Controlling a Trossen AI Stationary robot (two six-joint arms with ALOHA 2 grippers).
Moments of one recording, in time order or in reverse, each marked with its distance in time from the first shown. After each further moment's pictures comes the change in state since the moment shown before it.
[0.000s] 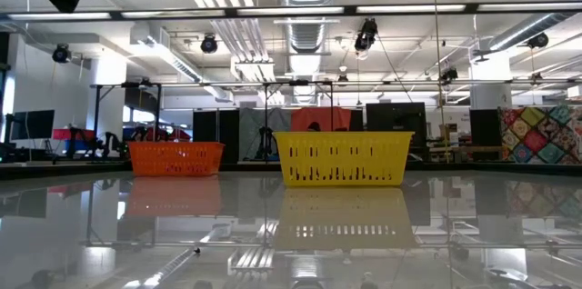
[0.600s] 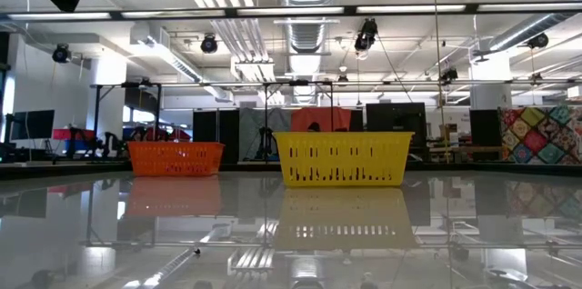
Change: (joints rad) left arm 0.000 -0.005 -0.008 -0.004 0.000 0.066; right arm 0.089 -0.782 -0.717 0.449 0.119 0.014
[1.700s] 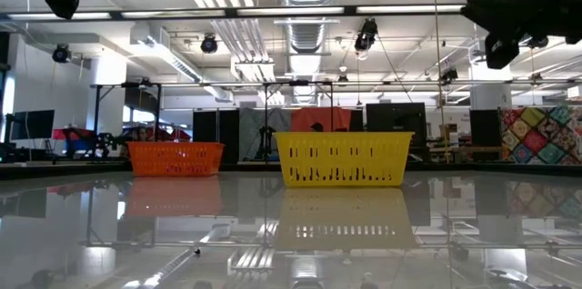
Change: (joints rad) left arm 0.000 0.000 0.000 0.001 -0.035 -0.160; right arm 0.001 -0.786 -1.014 0.676 -0.117 -0.123
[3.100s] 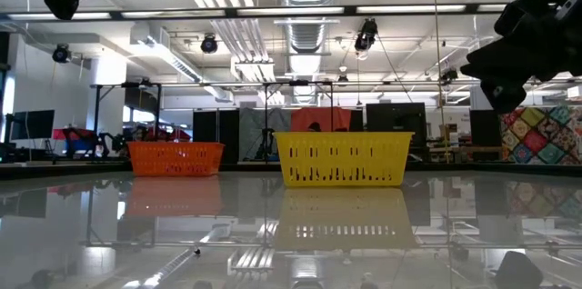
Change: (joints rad) left arm 0.000 0.000 0.000 -0.021 0.001 0.030; right arm 0.002 0.205 -0.064 -0.070 -0.084 0.184
